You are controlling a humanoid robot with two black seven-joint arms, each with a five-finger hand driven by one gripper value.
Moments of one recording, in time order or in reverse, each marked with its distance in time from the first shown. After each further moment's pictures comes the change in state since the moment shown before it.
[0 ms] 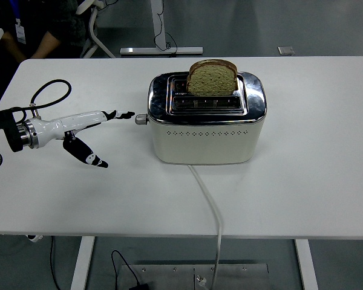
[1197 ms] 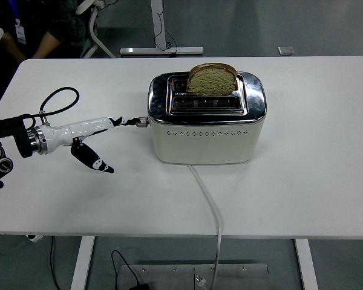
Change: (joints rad) left arm 0.006 -0.040 0.039 0.030 0.000 0.028 0.005; right arm 0.000 0.000 0.000 0.000 0.000 0.000 0.000
